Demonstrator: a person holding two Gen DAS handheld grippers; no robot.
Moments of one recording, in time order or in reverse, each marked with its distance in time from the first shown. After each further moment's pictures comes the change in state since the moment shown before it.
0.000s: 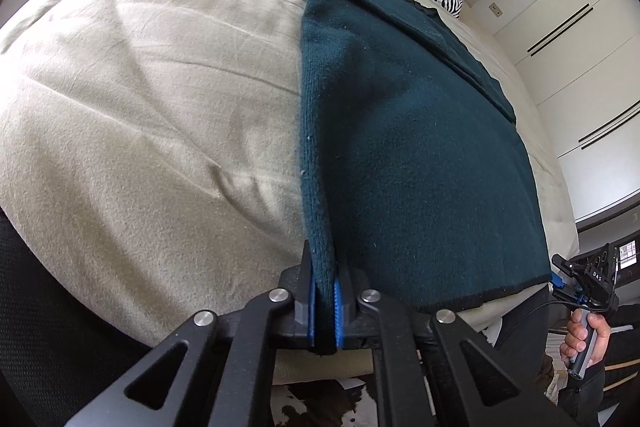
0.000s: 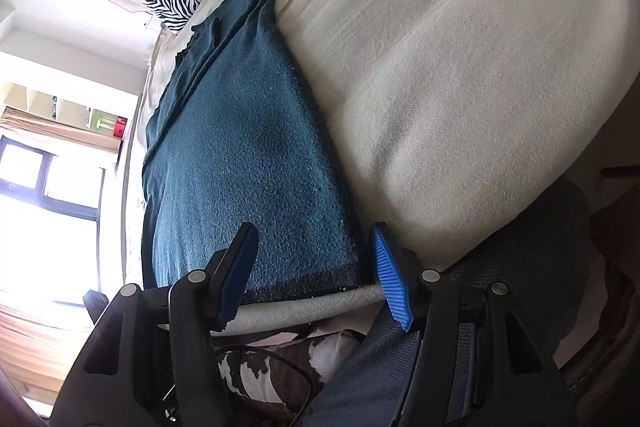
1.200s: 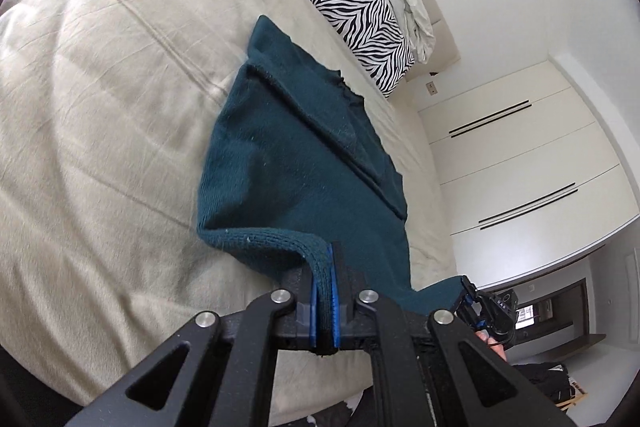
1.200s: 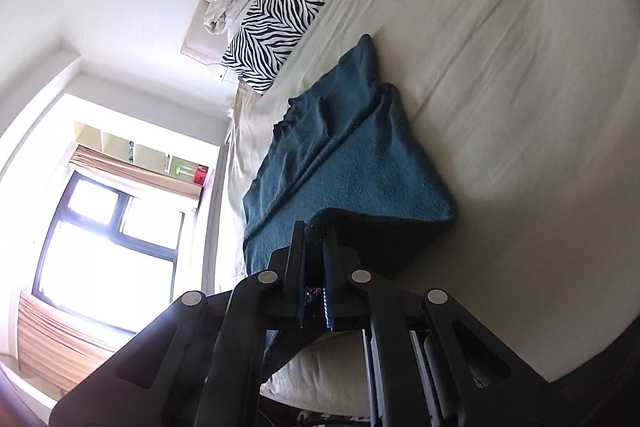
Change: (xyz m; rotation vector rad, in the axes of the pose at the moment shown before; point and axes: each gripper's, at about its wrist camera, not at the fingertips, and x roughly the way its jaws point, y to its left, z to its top) left arm -0.032 -0.005 0.085 -0.227 -0.154 -0.429; right arm -0.020 0.077 0.094 0.032 -0.192 0.322
